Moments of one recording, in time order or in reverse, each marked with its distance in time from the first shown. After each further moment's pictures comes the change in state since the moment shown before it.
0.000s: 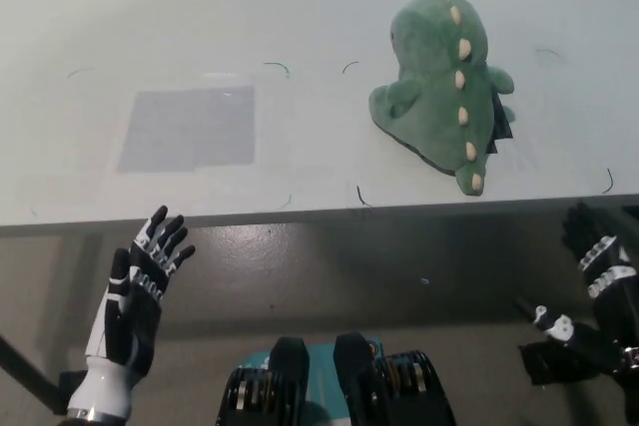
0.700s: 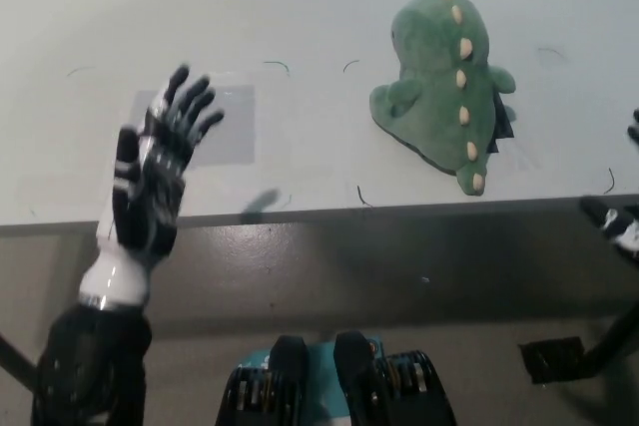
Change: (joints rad) left_arm -0.287 -0.009 -0.018 -0.111 -0.009 0.094 0.001; right_arm -0.189 -0.045 -0.102 -0.104 0.093 0.092 -0.015
